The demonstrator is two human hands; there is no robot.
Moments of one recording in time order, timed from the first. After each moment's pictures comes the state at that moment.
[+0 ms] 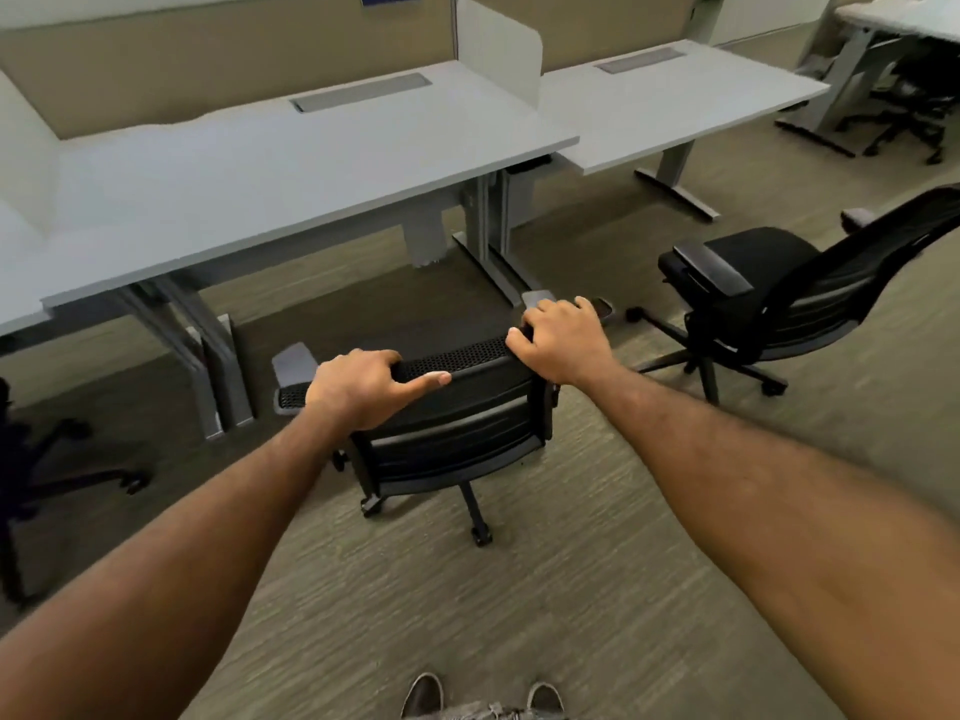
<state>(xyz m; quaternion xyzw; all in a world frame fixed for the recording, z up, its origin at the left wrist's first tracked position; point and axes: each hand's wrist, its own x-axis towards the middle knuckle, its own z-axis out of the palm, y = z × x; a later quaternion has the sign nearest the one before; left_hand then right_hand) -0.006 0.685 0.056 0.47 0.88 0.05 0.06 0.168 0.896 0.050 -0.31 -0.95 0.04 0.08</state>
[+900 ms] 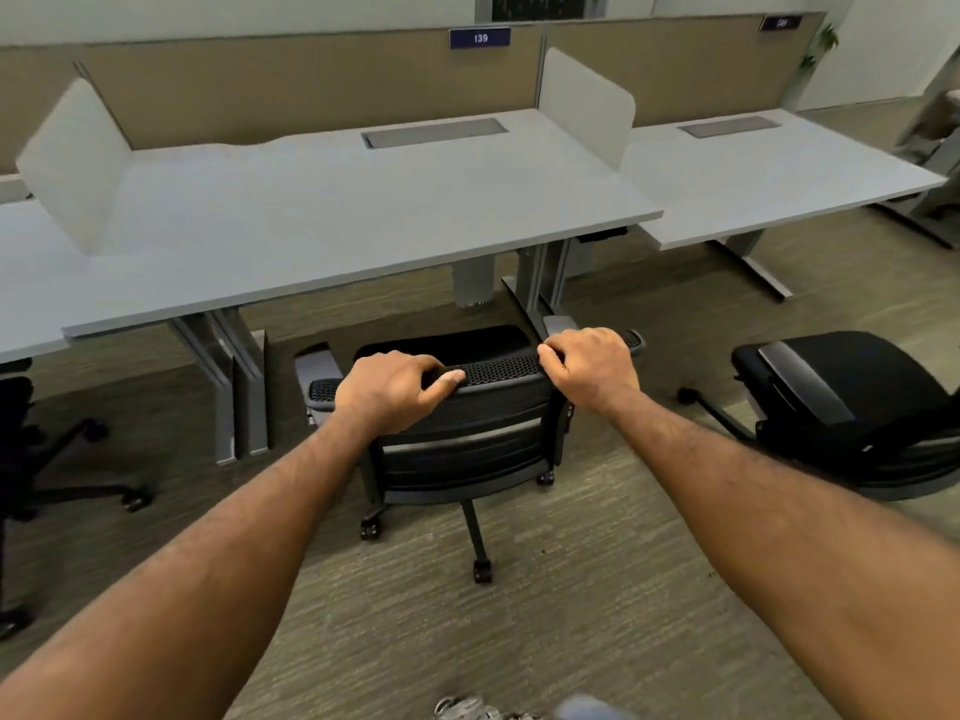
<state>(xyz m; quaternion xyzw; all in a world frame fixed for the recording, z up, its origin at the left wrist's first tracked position) -0.167 0.803 0.039 0.50 0.86 0.09 -0.02 0.001 1.035 0.035 -0.22 -0.96 0.03 0.16</state>
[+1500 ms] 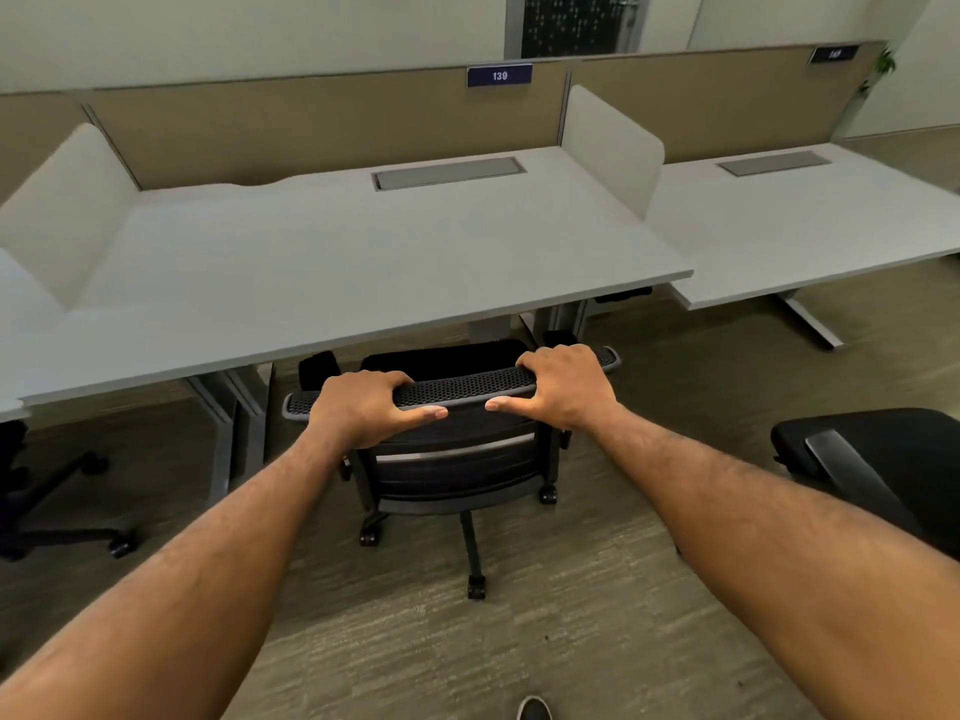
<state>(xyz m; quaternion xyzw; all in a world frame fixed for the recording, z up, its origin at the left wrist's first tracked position) -0.287 0.916 0.040 0.43 0.90 0.07 0.01 -0.128 1.160 0.044 -0.12 -0.99 0.00 0.09</state>
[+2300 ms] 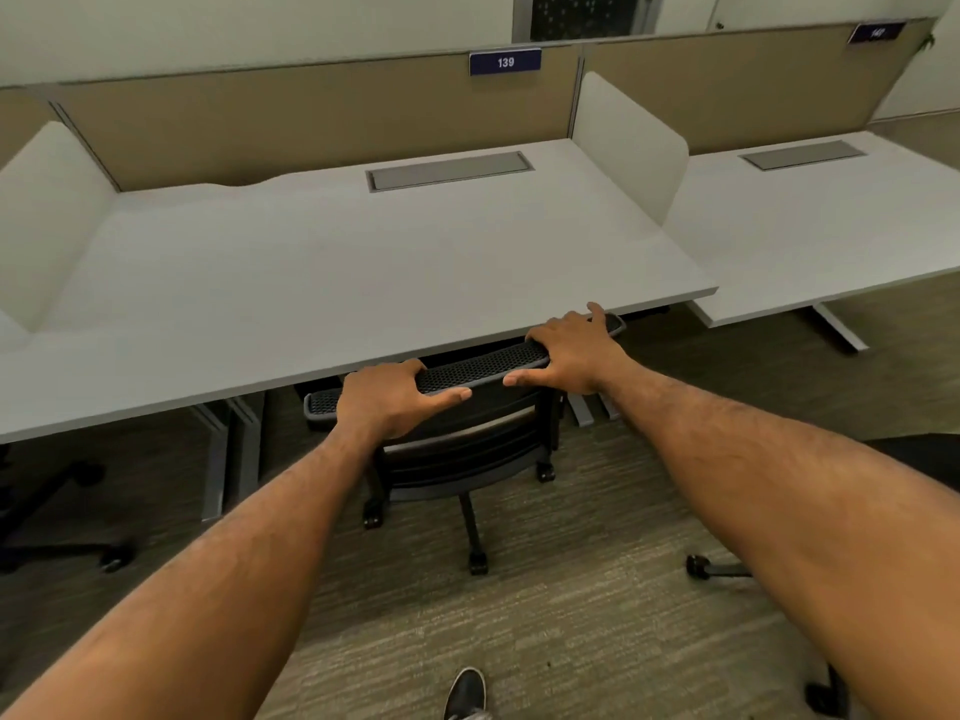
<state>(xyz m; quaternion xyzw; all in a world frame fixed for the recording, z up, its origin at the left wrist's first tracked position) -0.345 1.011 0.045 0.36 0.93 0.07 0.03 -0.230 1.272 0.055 -0.12 -0.99 0.00 -0.05</state>
